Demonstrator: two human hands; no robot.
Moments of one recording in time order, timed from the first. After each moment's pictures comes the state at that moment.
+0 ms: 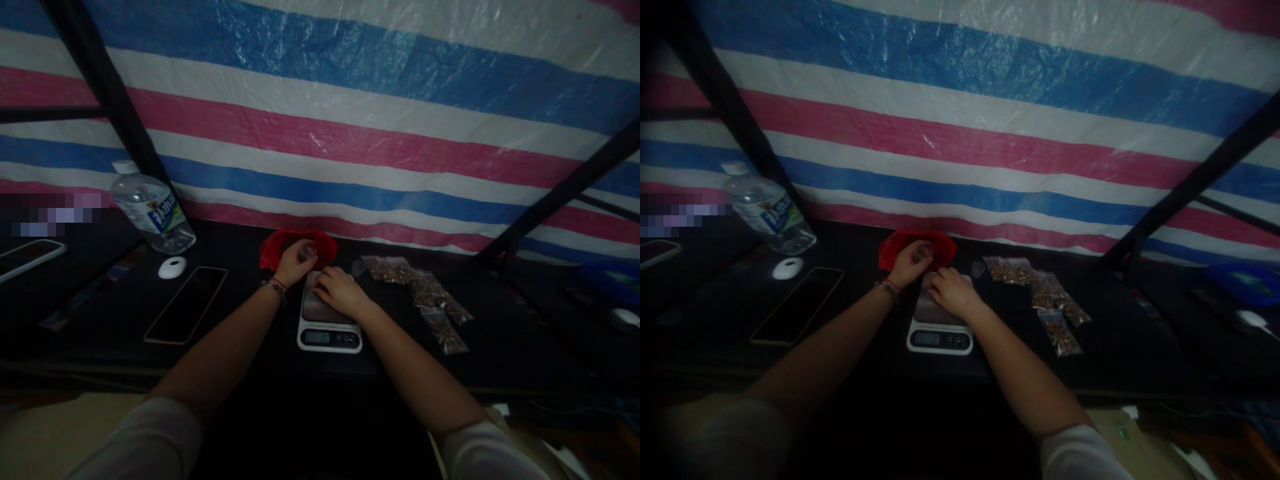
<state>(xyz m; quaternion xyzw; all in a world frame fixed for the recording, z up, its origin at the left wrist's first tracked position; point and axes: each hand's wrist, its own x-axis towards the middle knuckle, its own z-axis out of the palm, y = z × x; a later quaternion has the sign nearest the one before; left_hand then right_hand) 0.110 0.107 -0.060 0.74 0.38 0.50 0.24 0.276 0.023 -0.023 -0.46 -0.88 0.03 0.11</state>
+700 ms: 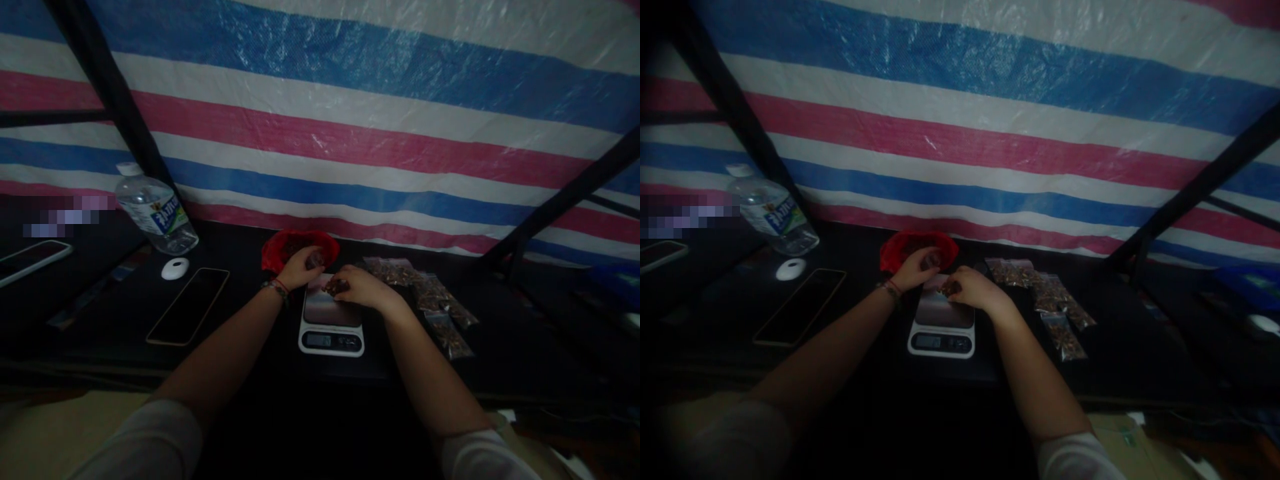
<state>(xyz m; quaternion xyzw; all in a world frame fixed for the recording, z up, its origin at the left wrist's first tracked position) 0.111 0.106 -0.063 0.80 0.34 0.43 0.23 0.316 0.038 -0.002 -0.45 -0.87 0.19 0.10</state>
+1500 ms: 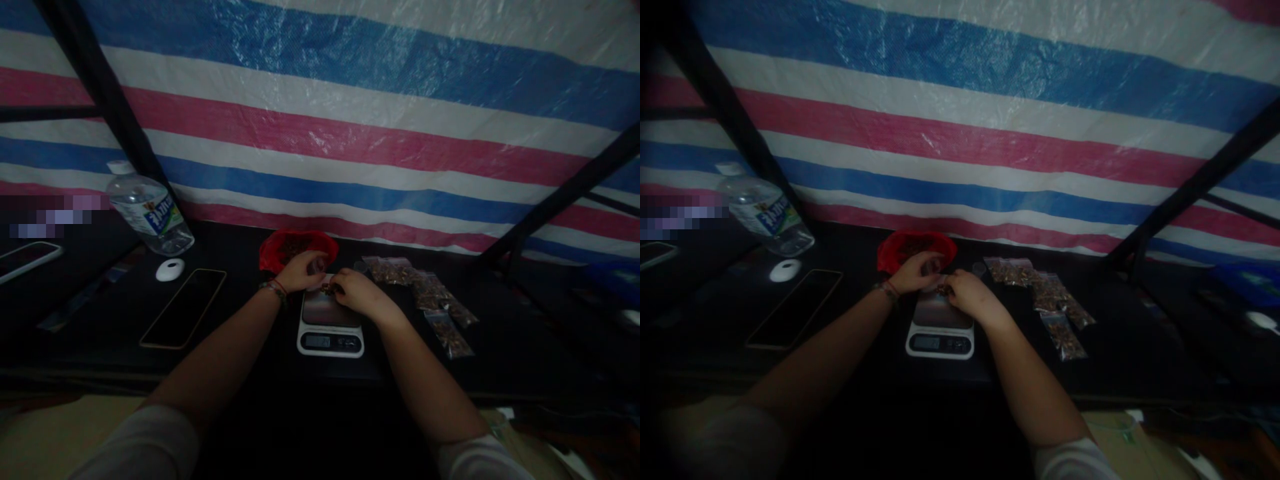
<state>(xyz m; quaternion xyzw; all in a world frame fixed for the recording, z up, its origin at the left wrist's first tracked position) 0.113 0.094 -0.047 0.84 0.29 0.38 0.25 0.299 0.023 -0.005 -0.49 -0.87 0.08 0.07</state>
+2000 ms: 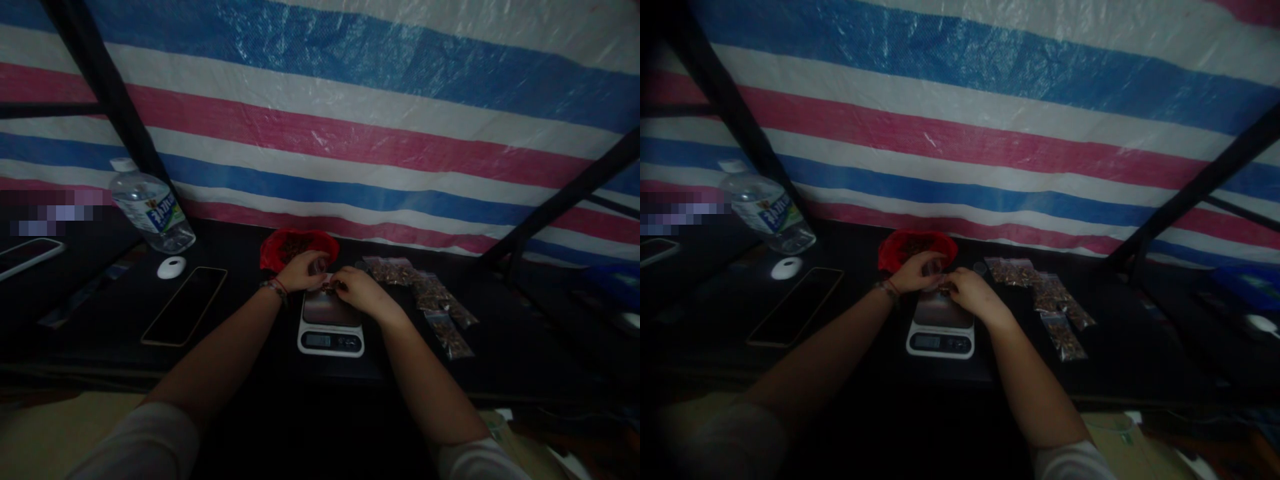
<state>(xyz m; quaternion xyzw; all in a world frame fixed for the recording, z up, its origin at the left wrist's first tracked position) 0.112 0.094 -0.047 0.85 0.29 0.37 0.24 0.304 0.025 -0.007 -0.47 -0.86 0.10 0.14</state>
